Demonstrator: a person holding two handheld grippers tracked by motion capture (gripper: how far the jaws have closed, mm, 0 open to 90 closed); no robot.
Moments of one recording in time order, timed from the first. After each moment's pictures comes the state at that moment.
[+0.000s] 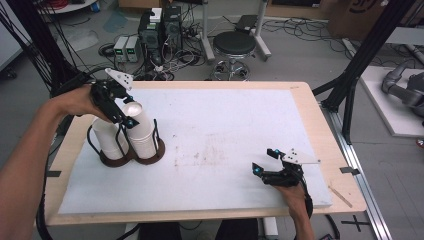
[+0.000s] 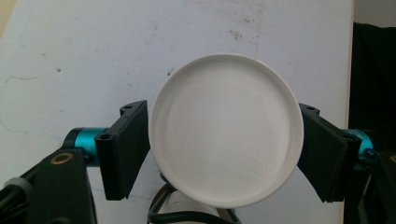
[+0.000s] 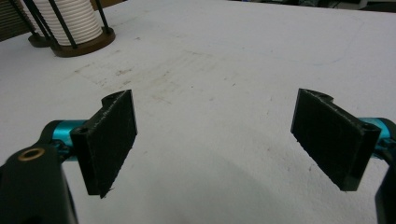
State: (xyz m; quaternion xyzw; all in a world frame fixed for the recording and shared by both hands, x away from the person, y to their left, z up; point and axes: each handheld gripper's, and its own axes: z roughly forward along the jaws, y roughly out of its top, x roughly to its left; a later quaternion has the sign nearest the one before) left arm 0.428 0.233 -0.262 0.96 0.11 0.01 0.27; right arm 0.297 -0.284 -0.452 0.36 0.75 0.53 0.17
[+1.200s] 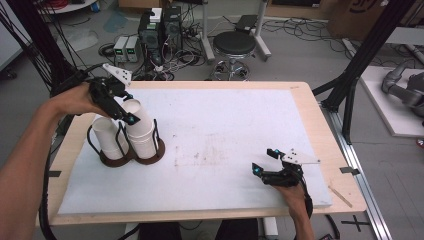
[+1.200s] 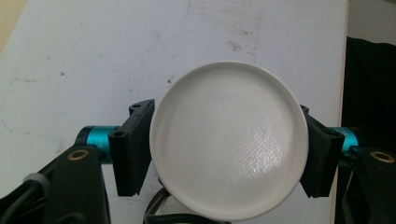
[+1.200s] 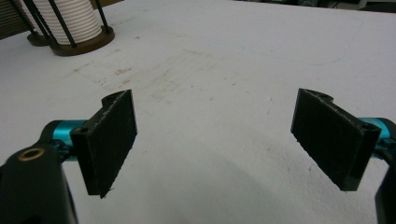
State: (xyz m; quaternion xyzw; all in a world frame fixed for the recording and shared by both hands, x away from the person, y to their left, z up) left arm 0.426 0.234 -0.252 0.95 0.13 0.01 0.28; right arm 0.297 -0.283 -0.452 0.36 0.75 0.53 0.18
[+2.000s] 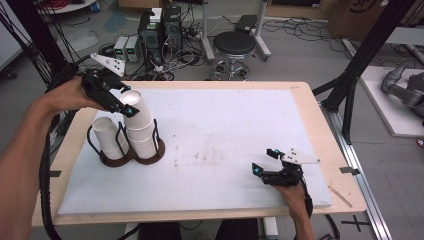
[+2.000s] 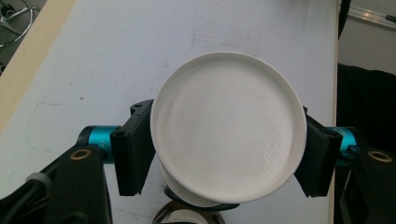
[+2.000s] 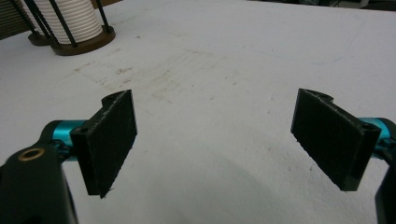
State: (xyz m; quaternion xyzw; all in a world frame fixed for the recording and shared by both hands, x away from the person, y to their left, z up) left arm 0.419 0.240 -0.227 0.93 0.13 0.03 0.33; right arm 0.297 -0.283 -0.452 0.36 0.75 0.53 0.17
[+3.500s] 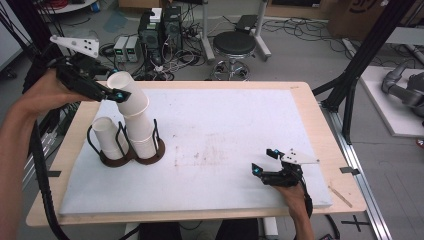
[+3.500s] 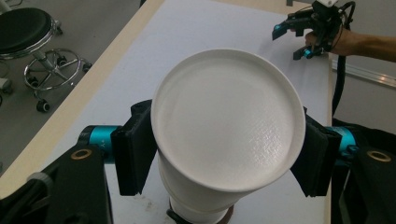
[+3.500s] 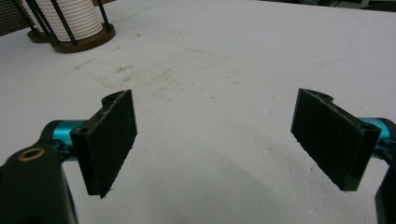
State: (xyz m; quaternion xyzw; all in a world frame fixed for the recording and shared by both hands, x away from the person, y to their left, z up) left arm 0.386 0.258 -0.184 0.88 0.17 0.09 0.43; right arm 0.297 -0.282 -0.452 0.36 0.75 0.52 0.17
